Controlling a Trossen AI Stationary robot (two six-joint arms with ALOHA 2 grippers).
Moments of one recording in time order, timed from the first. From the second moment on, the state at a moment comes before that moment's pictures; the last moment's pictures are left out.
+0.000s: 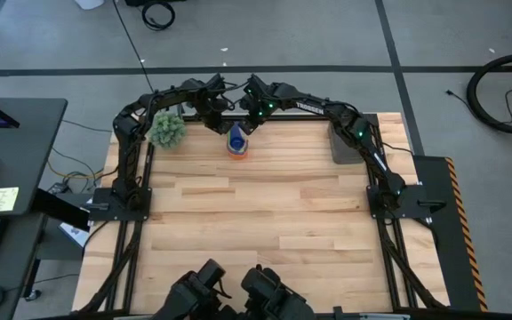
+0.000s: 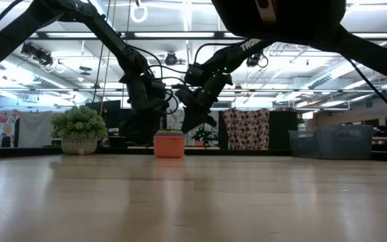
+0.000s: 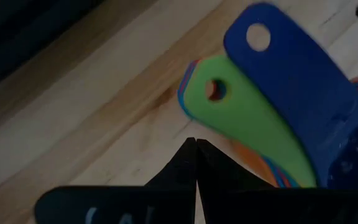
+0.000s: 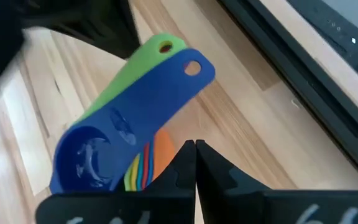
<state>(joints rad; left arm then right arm) 0.86 2.09 1.56 -0.90 0.34 -0.06 -0.61 2.37 2.11 -0.76 -0.37 0.13</state>
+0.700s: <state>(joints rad) 0.85 2.13 1.56 -0.79 0.42 -0.07 -0.61 2.37 2.10 -0.67 -0.42 0.11</state>
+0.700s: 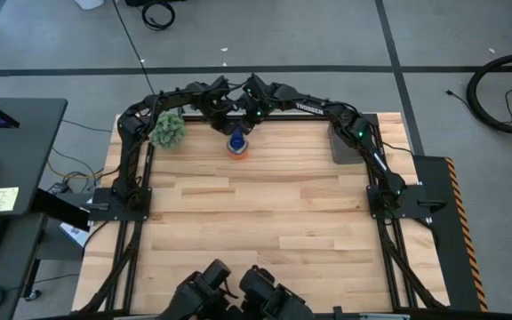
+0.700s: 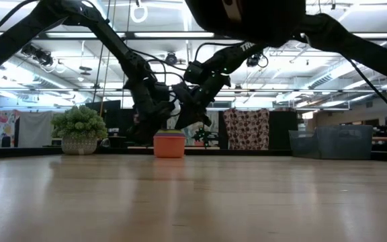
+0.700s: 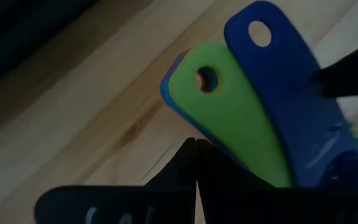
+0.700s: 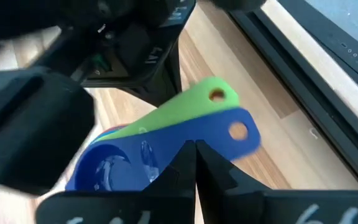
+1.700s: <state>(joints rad) 0.84 2.13 1.56 -0.79 0.43 -0.04 -0.60 2.37 2.15 -0.88 -0.28 0.09</state>
